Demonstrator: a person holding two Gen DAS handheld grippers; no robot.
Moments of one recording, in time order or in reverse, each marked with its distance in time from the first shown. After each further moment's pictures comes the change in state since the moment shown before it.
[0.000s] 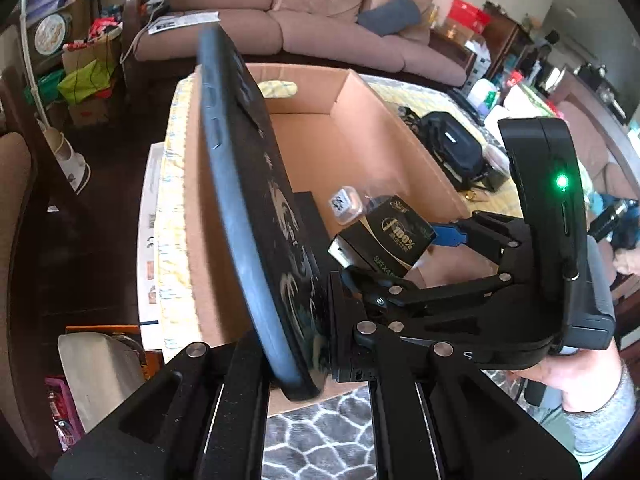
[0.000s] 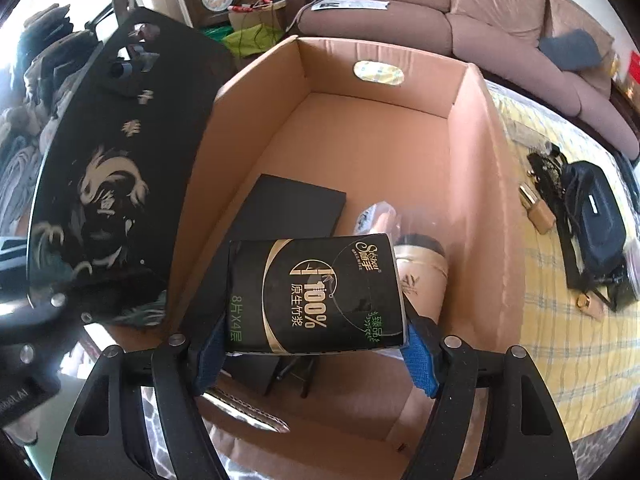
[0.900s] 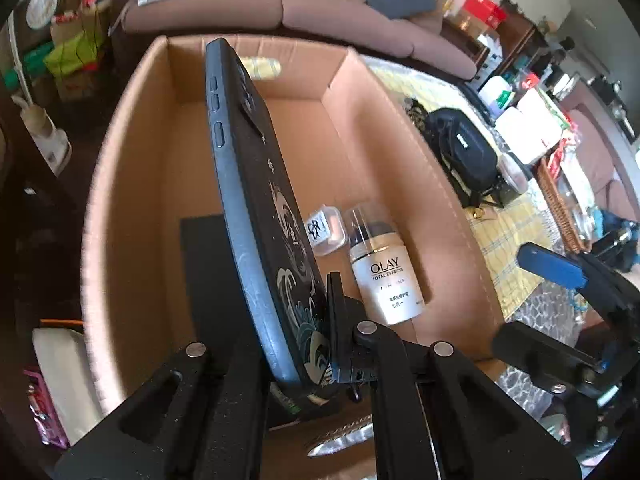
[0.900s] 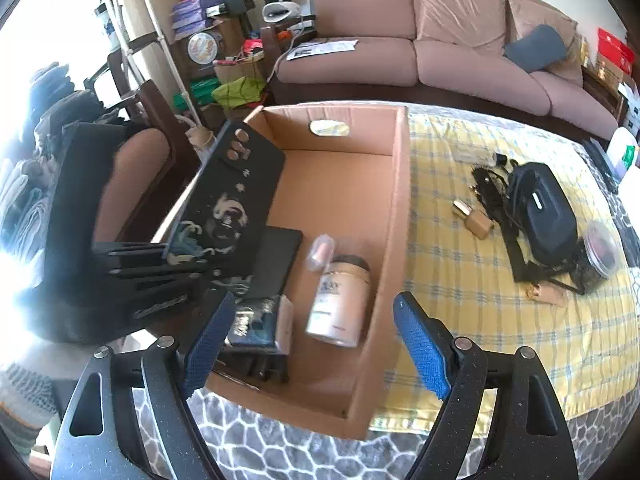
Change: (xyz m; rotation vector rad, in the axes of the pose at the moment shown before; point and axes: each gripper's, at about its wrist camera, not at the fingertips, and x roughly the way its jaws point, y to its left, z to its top) left arm 0.072 -0.016 0.041 -0.077 0.107 -0.040; right arm -0.080 -0.051 -0.014 0.108 -0.154 0.013
